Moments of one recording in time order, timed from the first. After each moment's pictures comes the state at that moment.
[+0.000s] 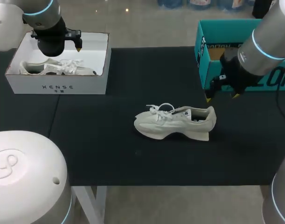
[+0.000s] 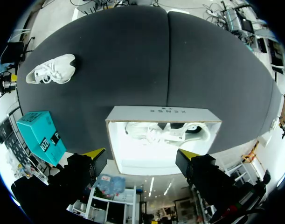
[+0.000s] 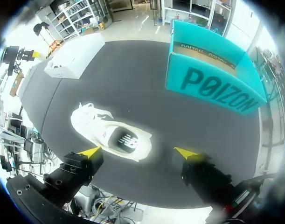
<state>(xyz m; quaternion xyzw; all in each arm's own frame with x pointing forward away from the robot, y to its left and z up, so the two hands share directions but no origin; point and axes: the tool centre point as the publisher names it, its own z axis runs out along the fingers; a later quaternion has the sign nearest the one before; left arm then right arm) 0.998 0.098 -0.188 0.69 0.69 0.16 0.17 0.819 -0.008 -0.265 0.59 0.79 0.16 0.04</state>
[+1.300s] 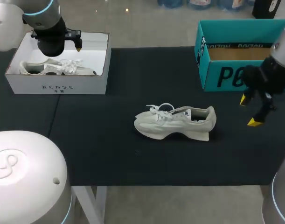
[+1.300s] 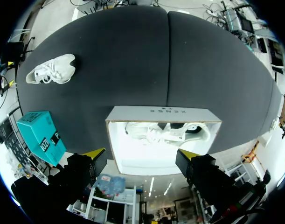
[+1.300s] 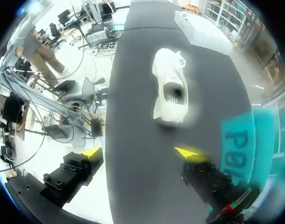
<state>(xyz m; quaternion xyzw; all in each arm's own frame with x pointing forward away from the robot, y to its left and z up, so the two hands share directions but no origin) 0.998 0.098 -0.189 0.69 0.69 0.16 0.17 0.753 -0.087 -0.266 0.01 0.99 0.13 -0.05</state>
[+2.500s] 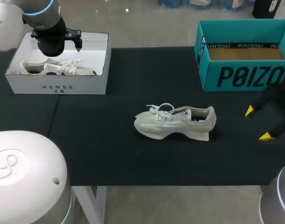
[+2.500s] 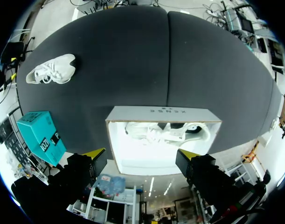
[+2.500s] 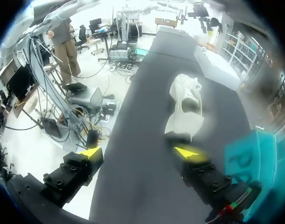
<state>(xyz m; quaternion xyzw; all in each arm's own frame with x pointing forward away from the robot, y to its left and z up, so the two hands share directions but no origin) 0.998 0.098 -0.189 0.69 0.69 0.16 0.17 0.727 -0.102 -0.296 -0.10 0.95 0.28 -0.02</state>
